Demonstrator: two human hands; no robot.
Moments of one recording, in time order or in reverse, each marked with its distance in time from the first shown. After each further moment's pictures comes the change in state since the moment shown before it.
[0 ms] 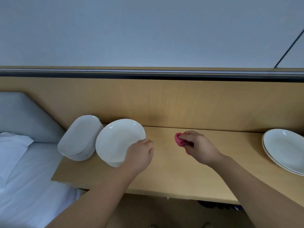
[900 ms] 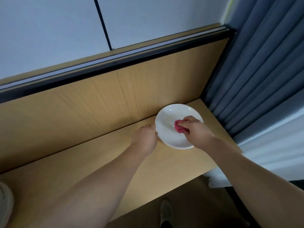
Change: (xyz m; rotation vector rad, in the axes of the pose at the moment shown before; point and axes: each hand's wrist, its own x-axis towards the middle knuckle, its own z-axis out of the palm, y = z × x) left_hand 0.198 0.380 0.180 0.044 -0.289 0.306; right_hand -0.162 0.307 -0.221 -0.235 0.231 0.484
